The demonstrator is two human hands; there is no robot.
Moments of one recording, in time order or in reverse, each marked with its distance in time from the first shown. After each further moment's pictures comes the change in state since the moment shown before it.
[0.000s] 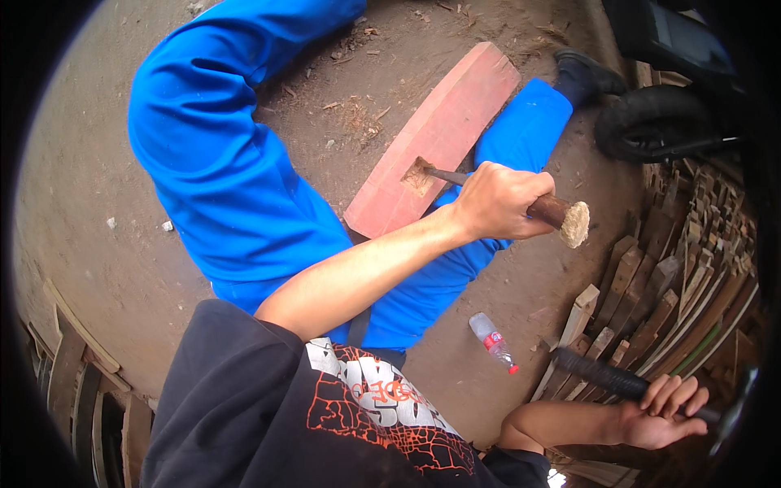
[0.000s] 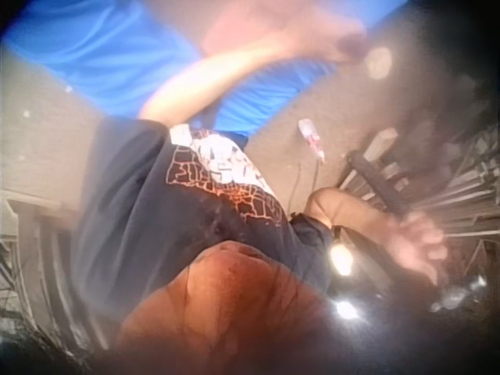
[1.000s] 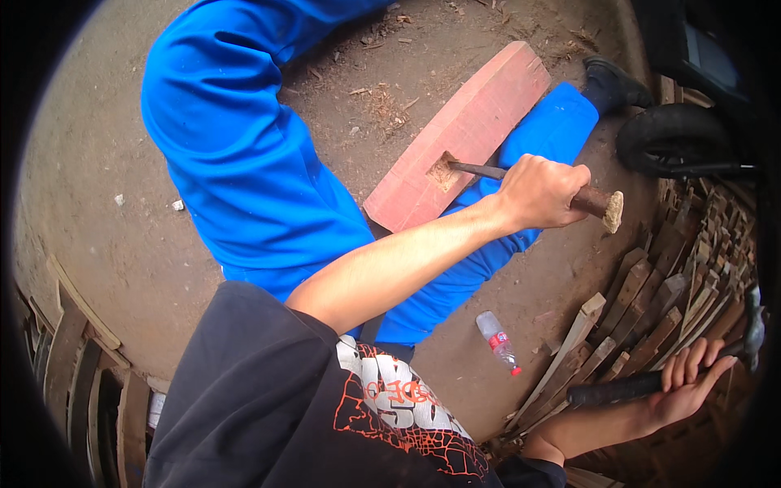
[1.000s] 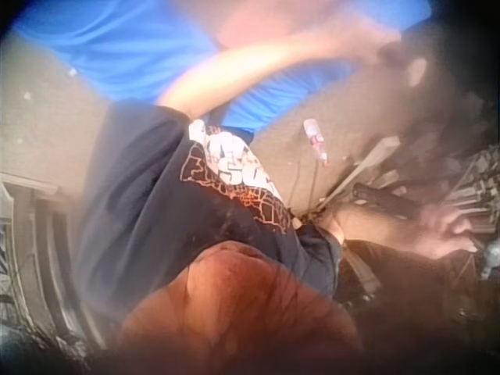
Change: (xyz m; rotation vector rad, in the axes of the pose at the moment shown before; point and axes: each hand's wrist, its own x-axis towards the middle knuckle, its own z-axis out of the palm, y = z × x) left_hand 0.012 -0.011 0.023 0.135 -0.001 -0.113; right_hand 0.047 0.015 0.010 -0.350 0.146 0.357
